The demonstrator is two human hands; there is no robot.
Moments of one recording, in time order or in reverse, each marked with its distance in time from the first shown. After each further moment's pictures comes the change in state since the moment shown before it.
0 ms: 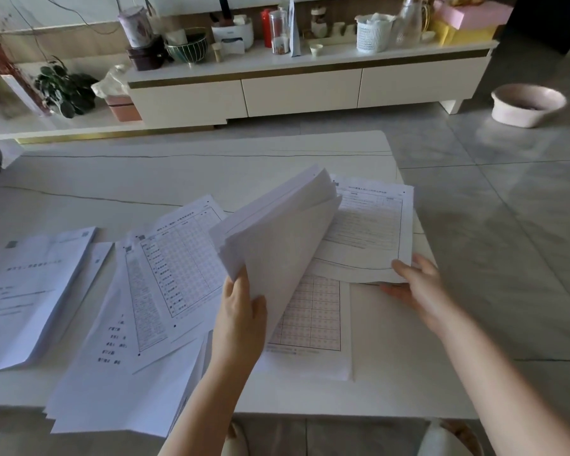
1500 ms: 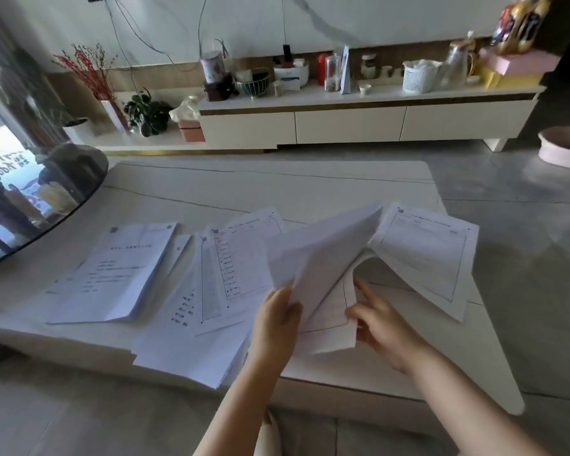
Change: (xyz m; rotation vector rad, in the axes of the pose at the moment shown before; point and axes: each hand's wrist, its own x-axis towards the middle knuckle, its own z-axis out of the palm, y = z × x) left_hand -0.052 -0.017 -0.054 -0.224 -0.048 -0.070; right_hand -0.128 0.005 0.086 -0.066 -0.632 -0.038
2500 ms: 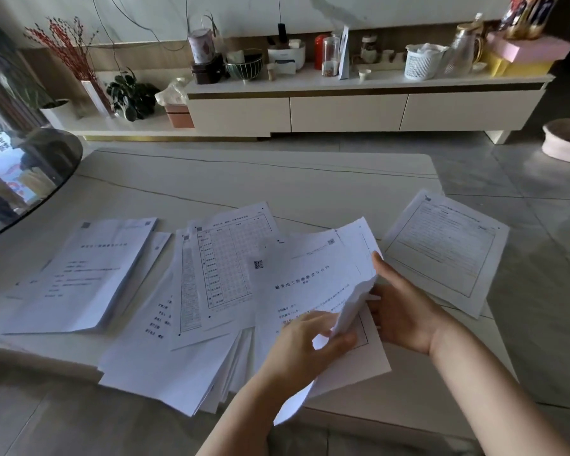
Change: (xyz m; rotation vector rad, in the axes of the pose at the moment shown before) left_hand 0.022 -0.007 0.041 -0.015 -0.427 0.167; right_hand 0.052 -0.022 -0.055 0.187 -0.135 0.347
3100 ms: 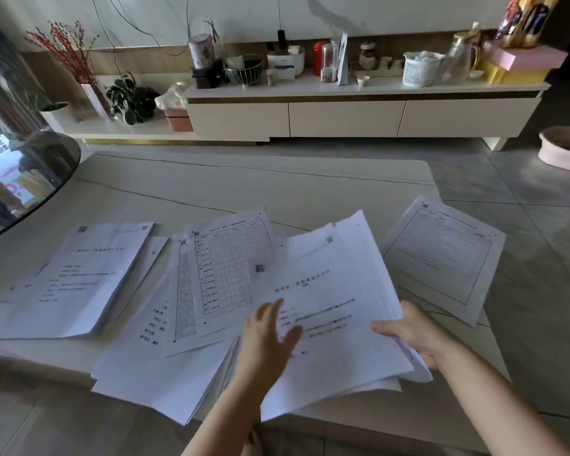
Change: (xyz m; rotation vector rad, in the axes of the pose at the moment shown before) left_hand 0.003 -0.028 -0.017 0.232 0.212 -0.332; right_hand 0.008 0.025 -0.038 -0.452 0.332 -0.117
